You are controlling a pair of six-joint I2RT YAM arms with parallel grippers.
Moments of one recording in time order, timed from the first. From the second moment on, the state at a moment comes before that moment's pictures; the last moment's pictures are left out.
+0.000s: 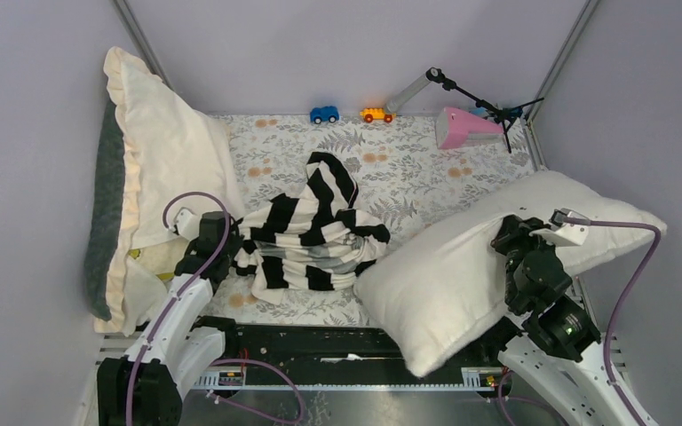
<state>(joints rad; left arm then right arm) -0.10 0.86 0.46 -0.38 -0.40 -1.04 0.62 0.30 0.67 -0.45 0.89 0.43</state>
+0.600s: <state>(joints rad) -0.10 0.95 0.58 -0.18 -0.08 -0.85 0.61 0.64 0.67 -0.35 0.44 0.49</state>
